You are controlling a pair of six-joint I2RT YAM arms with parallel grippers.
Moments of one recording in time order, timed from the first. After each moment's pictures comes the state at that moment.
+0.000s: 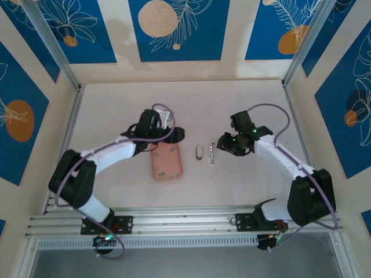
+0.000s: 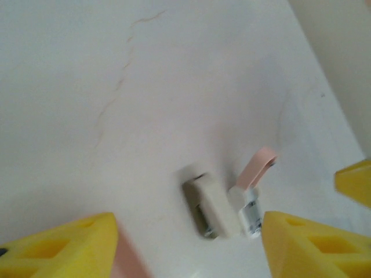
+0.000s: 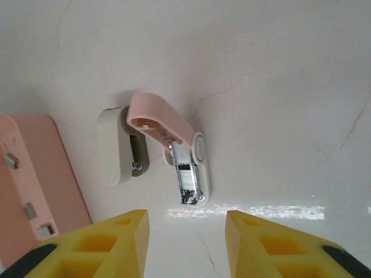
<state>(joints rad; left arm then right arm) -0.57 1.60 1.00 -0.02 0.38 -0.46 0.31 1.31 0.92 -0.73 -0.20 0.66</state>
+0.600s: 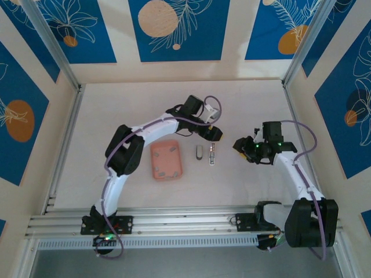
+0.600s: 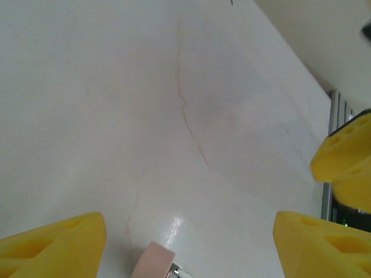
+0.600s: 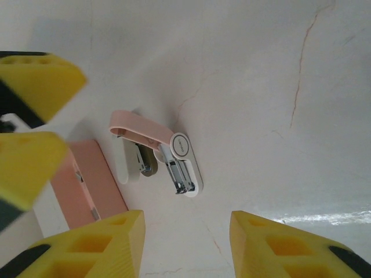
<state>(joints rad) -0.73 2.23 1.80 -0.42 0.69 -0.15 -0.02 1.11 0.73 -0.67 -0.50 0.65</state>
